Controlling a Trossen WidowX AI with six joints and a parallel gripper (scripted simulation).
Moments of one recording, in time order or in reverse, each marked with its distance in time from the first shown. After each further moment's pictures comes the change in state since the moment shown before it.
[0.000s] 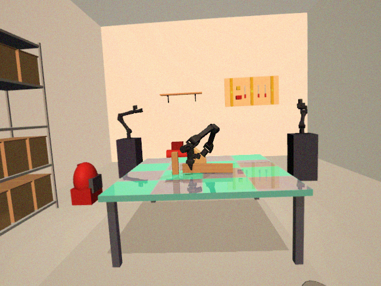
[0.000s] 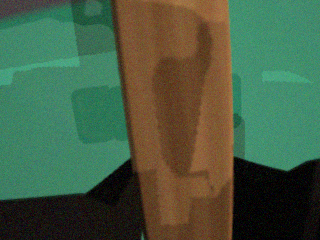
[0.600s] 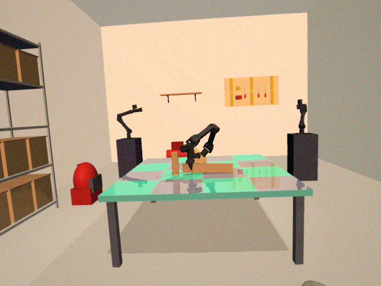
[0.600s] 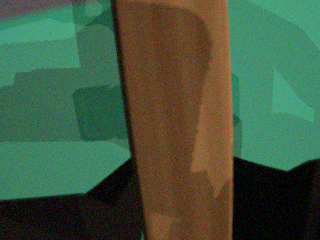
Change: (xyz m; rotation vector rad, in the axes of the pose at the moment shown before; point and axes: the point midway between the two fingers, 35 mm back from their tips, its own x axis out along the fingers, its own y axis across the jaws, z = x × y) arm -0.003 0.000 0.000 -0.001 0.000 0.000
